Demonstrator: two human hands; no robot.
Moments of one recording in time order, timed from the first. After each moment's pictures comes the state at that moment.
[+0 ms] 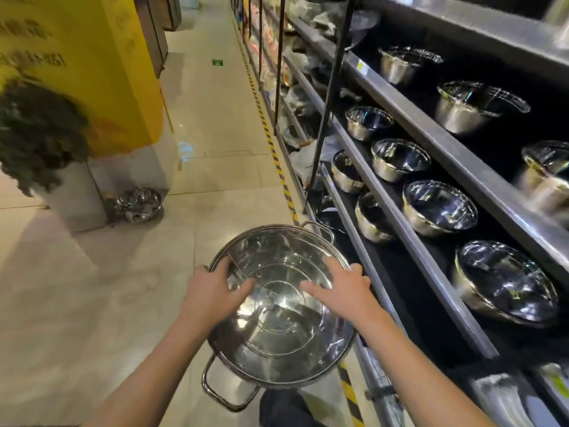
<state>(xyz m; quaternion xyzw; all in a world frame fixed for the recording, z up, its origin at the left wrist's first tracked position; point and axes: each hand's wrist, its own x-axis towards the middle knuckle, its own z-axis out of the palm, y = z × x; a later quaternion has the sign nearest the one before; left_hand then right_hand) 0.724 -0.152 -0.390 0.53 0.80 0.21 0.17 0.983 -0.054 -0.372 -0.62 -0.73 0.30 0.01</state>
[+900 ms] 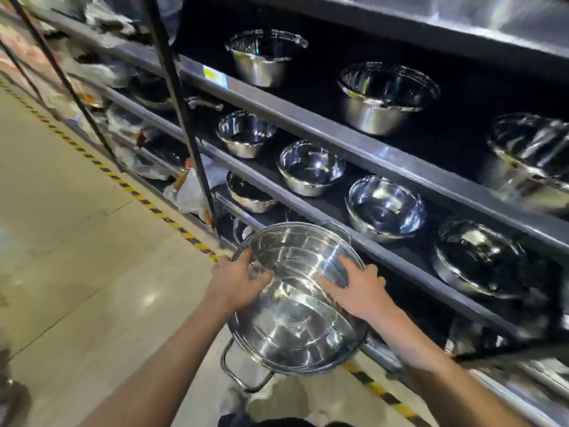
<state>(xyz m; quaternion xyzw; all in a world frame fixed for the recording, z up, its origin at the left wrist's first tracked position) 0.714 0.320 -0.402 0.78 0.57 0.01 0.26 0.959 0.198 -0.389 -0.84 -0.44 0.30 0.10</state>
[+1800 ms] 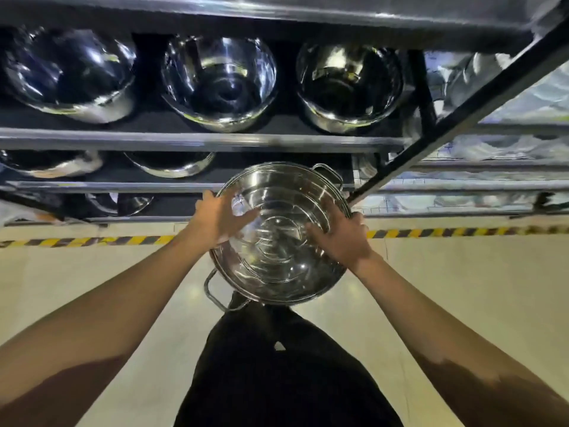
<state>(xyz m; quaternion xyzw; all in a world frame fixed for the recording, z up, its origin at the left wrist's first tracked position) 0.938 0.318 -0.523 0.88 0.32 -0.21 0.29 1.034 0.058 -0.516 -0.93 -0.13 0.32 0.14</state>
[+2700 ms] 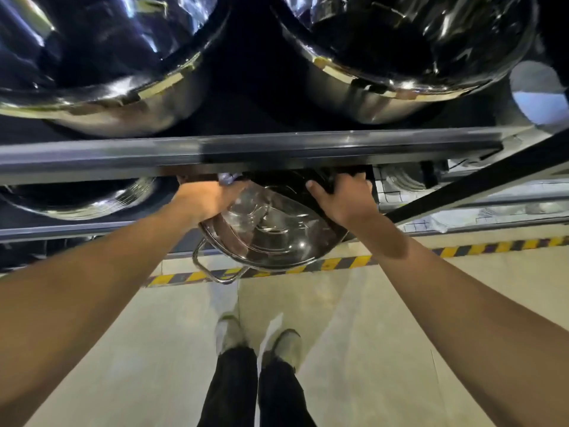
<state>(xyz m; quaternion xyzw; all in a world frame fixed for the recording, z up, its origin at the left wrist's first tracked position) 1.128 0.383 -0.720 0.86 0.30 -0.26 0.32 1.240 0.136 -0.719 -0.96 -0.13 0.22 0.11</state>
